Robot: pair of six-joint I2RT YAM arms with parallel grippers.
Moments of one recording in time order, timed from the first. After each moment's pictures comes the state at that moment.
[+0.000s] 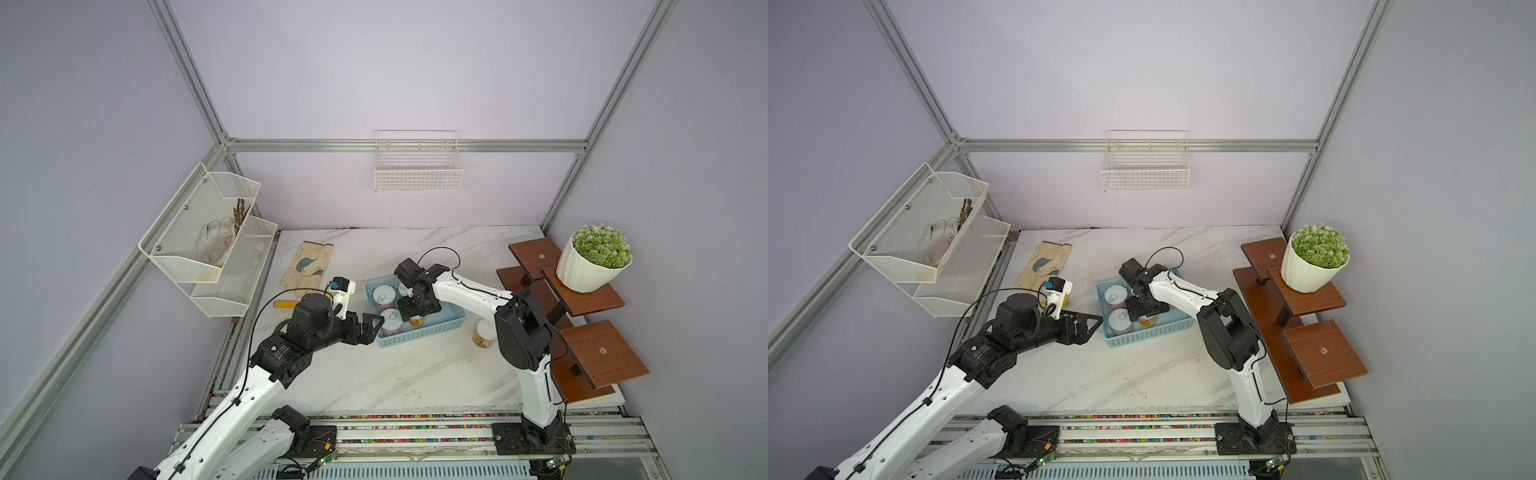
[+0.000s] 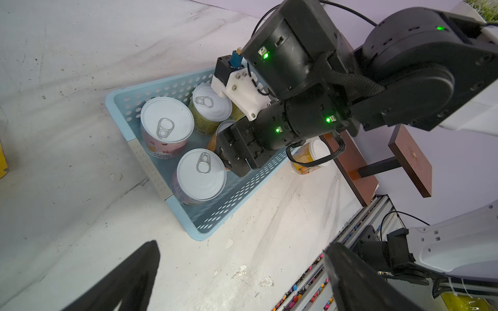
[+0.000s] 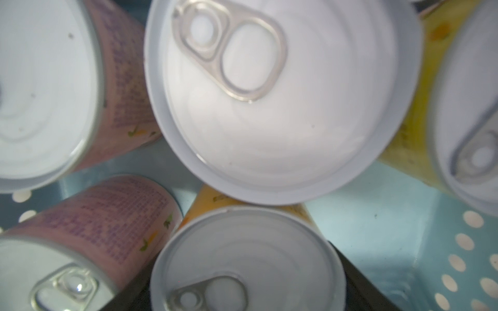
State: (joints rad) left arm -0.49 0.84 0.81 -0.52 0.26 -0.44; right arm 0.70 2.08 1.65 -0.90 0.06 0.41
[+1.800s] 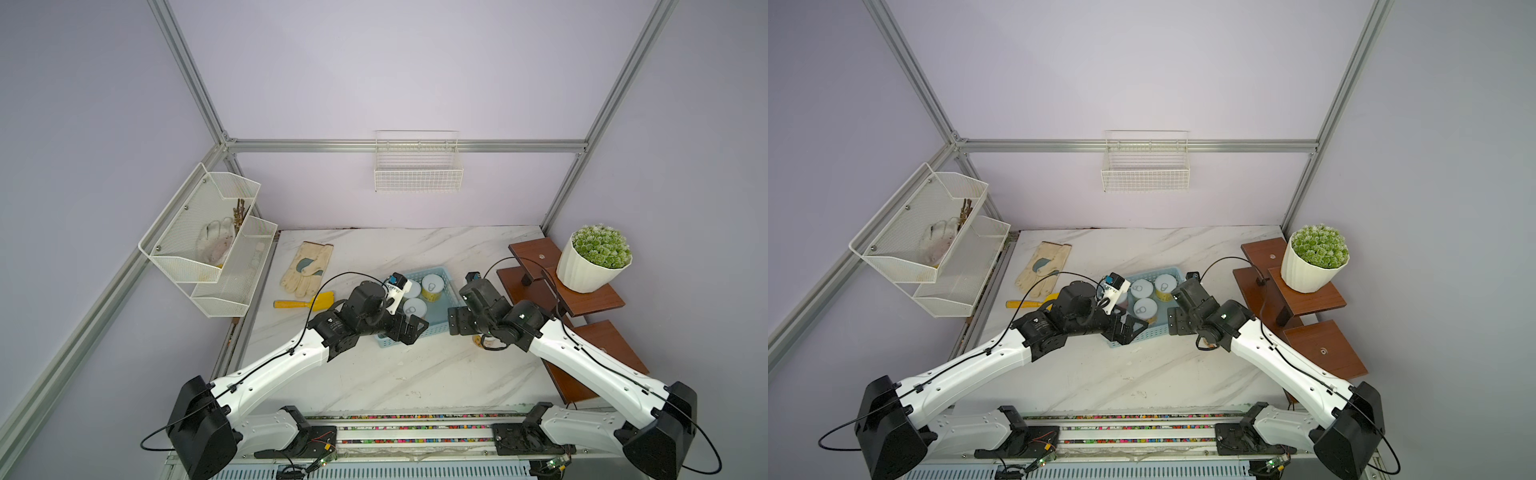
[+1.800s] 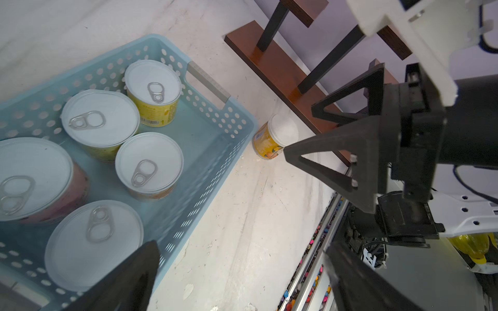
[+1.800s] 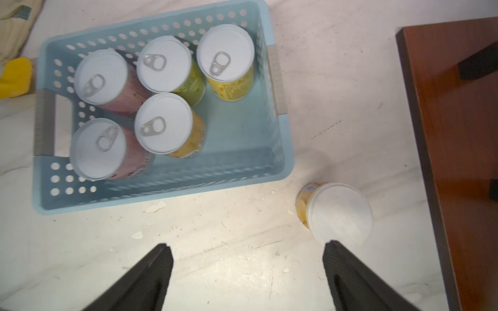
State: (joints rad) left arm -0.77 1.25 0.97 -0.31 0.26 -0.34; right arm 0.67 1.20 1.05 -0.87 0.29 0.55
